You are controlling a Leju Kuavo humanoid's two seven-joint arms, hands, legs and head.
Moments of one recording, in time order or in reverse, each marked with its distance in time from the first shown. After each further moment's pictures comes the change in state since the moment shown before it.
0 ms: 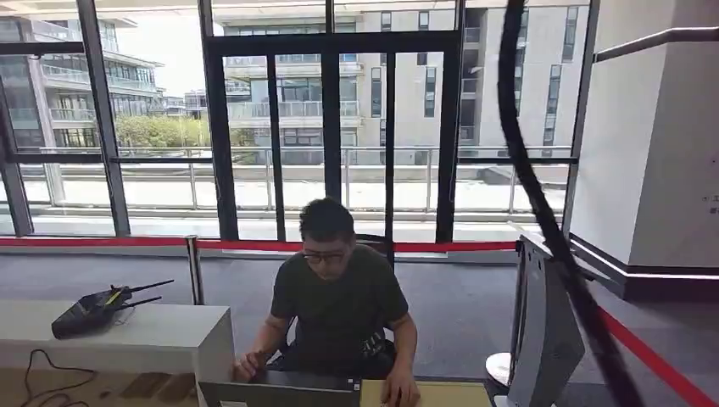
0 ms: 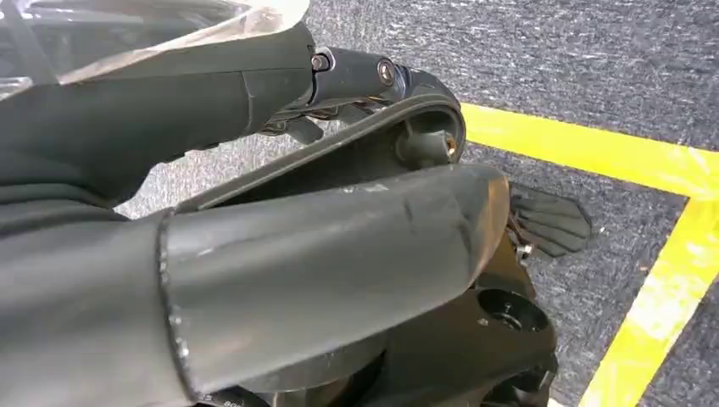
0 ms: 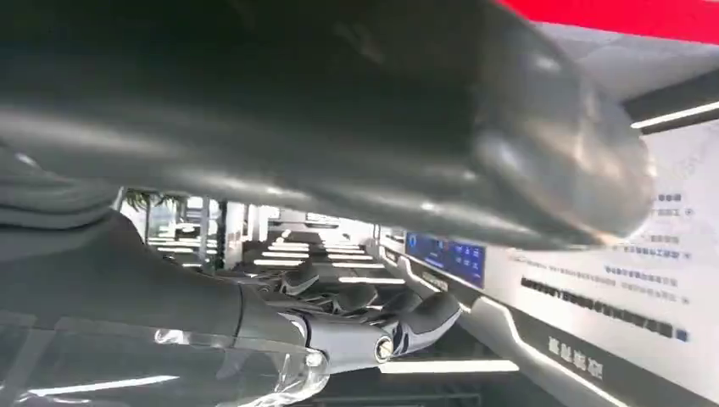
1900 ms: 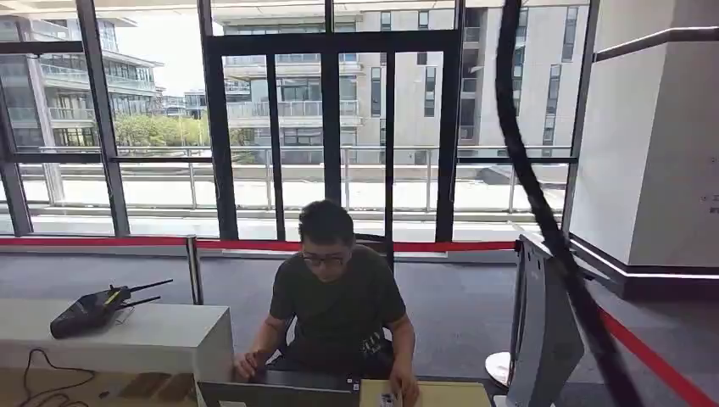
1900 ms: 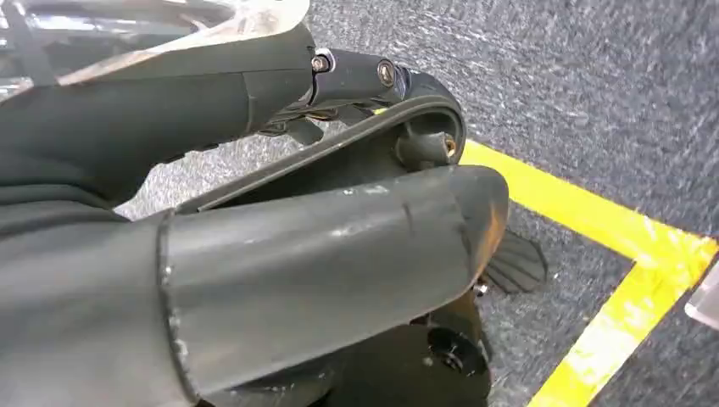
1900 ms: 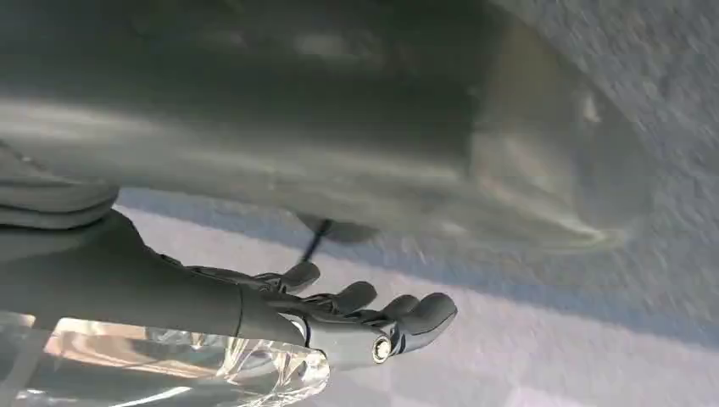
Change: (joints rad) left arm -0.003 -0.007 0.070 0.000 0.112 0.127 -0.091; right arm 0.036 0.476 0.021 1.028 -0.416 -0.445 -0.321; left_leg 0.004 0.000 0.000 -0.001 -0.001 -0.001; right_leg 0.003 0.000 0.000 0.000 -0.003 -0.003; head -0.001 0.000
